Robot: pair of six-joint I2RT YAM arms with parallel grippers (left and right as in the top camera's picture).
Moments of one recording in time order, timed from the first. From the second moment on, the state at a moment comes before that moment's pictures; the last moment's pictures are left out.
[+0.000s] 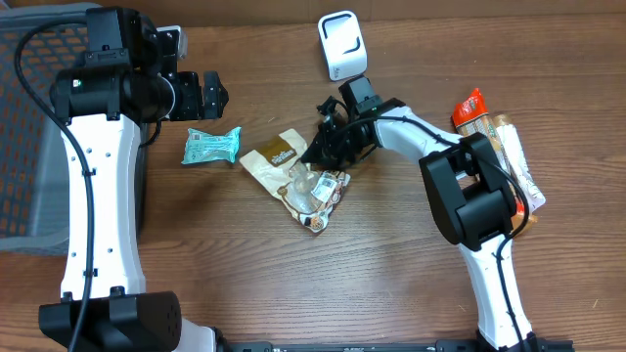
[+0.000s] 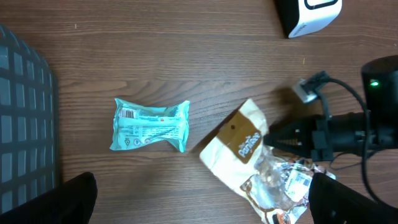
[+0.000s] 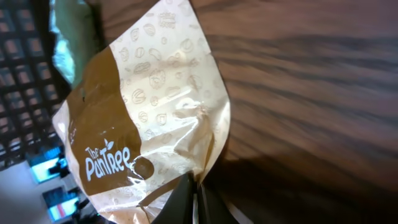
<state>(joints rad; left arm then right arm) 0.09 1.67 1.84 -1.20 0.20 0.01 0.45 2.39 1.72 -0.54 -0.80 0.47</state>
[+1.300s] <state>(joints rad) 0.09 1.67 1.84 -1.20 0.20 0.01 0.35 2.19 1.63 -1.00 -0.62 0.36</state>
